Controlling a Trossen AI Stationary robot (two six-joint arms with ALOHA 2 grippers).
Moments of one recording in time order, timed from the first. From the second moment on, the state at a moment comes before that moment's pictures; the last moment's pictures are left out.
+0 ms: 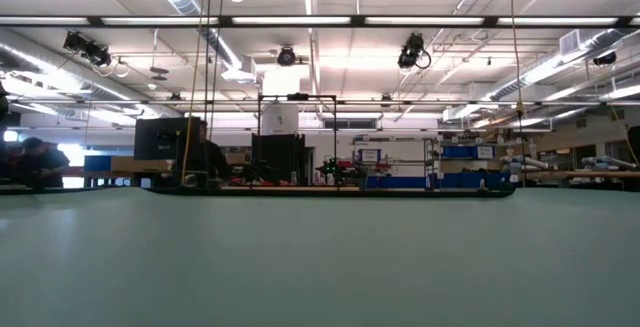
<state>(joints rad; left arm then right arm) 0.16 1.14 1.22 -0.12 0.18 -0.17 0.44 0.73 0.75 -0.07 -0.63 -0.01</state>
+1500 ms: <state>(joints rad) 0.16 1.14 1.22 -0.12 0.18 -0.17 0.58 0.64 0.65 -0.01 -0.59 0.05</state>
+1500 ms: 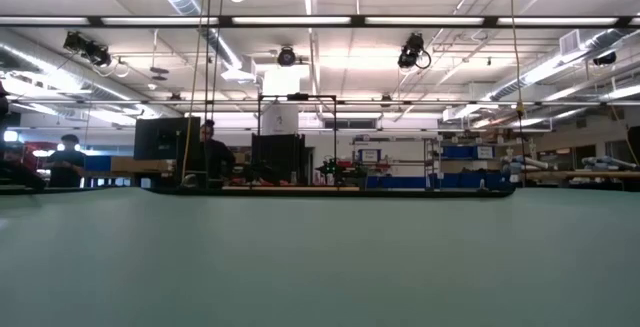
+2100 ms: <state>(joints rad) 0.16 1.14 1.22 -0.12 0.18 -0.17 0.53 0.67 0.68 0.12 -0.38 -0.01</state>
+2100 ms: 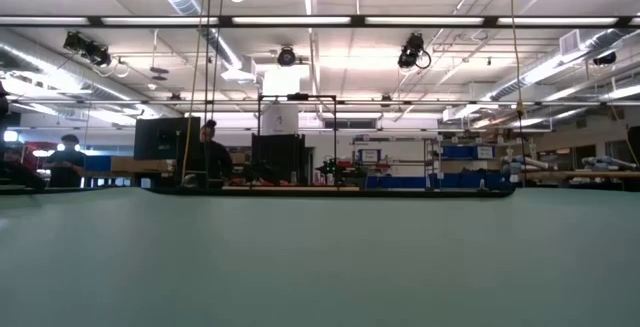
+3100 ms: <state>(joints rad) 0.16 1.15 1.22 -0.08 0.18 -0.17 -0.11 0.94 0.68 0.43 -0.10 0.16</state>
